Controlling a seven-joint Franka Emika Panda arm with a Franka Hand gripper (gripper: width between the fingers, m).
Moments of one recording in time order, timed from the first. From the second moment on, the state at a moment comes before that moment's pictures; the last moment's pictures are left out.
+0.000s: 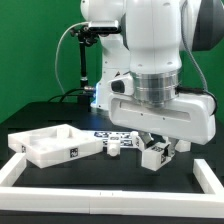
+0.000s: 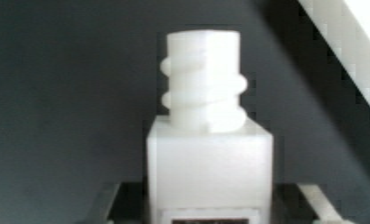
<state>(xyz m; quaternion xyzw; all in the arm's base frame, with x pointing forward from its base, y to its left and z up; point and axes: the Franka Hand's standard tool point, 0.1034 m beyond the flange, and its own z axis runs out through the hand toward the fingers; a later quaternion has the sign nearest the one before) 0.560 0.060 0.055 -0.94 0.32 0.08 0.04</state>
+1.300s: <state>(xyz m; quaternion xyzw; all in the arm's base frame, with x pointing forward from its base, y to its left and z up) 0.458 0.095 0.038 -0.98 0.21 0.01 0.03</state>
